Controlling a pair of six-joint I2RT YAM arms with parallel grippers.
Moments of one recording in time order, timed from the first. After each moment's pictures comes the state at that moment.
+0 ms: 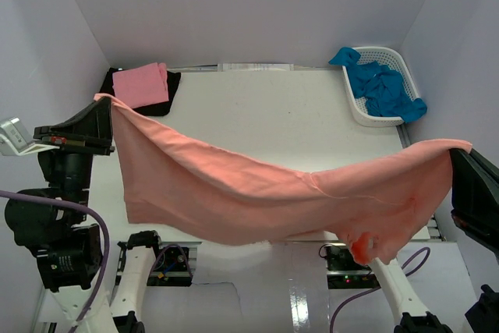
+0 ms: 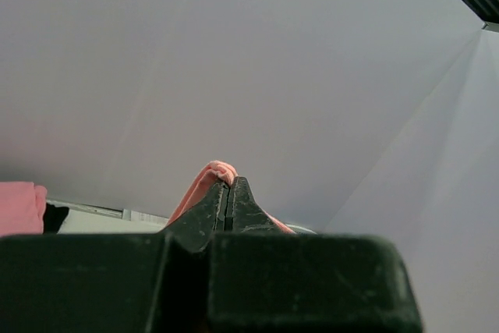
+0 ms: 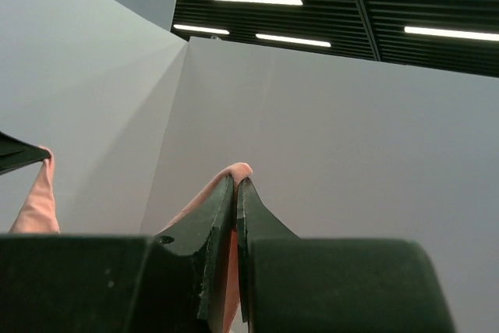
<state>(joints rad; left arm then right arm) 0.10 0.58 1.42 -0.36 0.17 -0.63 0.08 0.57 1.79 -0.27 -0.49 0.20</state>
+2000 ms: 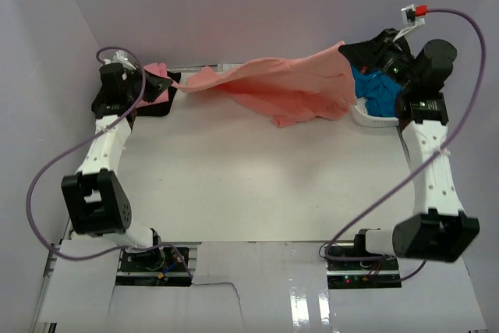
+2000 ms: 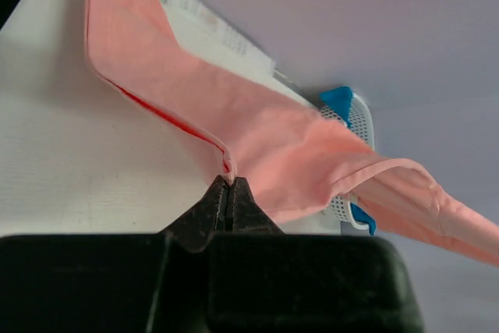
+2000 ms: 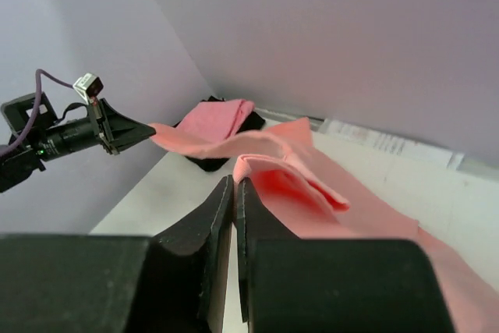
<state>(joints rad) 0.11 1.61 1.34 -0.13 0.45 -0.80 -0.06 1.40 1.46 0.05 -0.81 0.56</state>
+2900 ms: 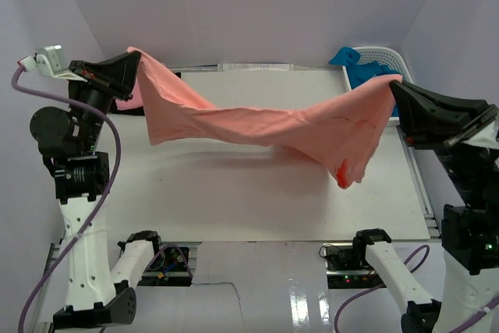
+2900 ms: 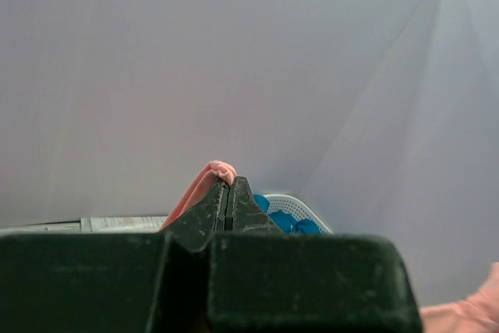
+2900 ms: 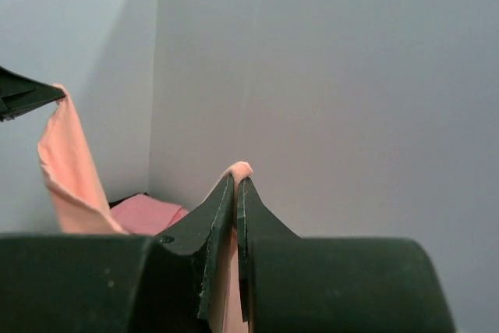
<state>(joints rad) 0.10 0.91 1.33 0.03 0.42 -0.66 0.13 0.72 1.53 -0.21 -0.49 0.16</state>
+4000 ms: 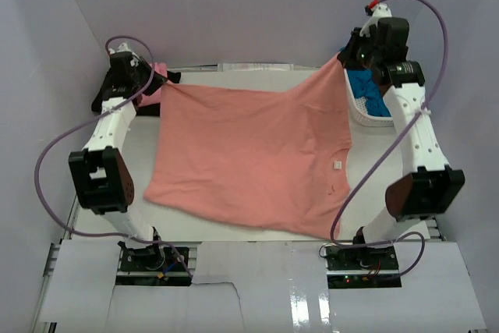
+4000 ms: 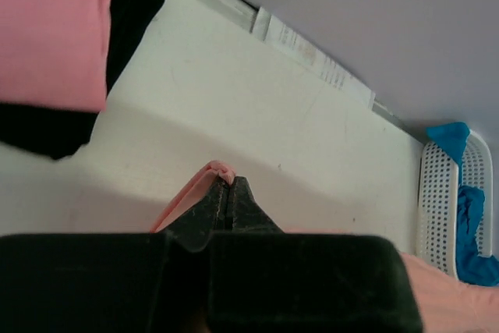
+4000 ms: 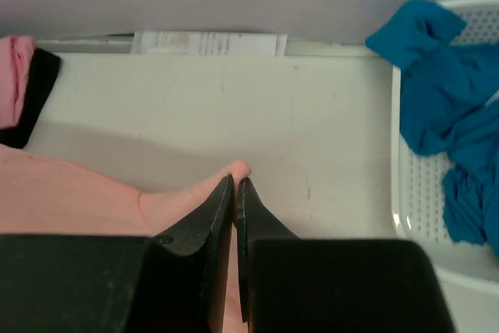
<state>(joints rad) 0.09 1.61 1.35 -0.18 0.22 -0.61 0.11 1.52 1.68 -0.51 -0.19 0.18</state>
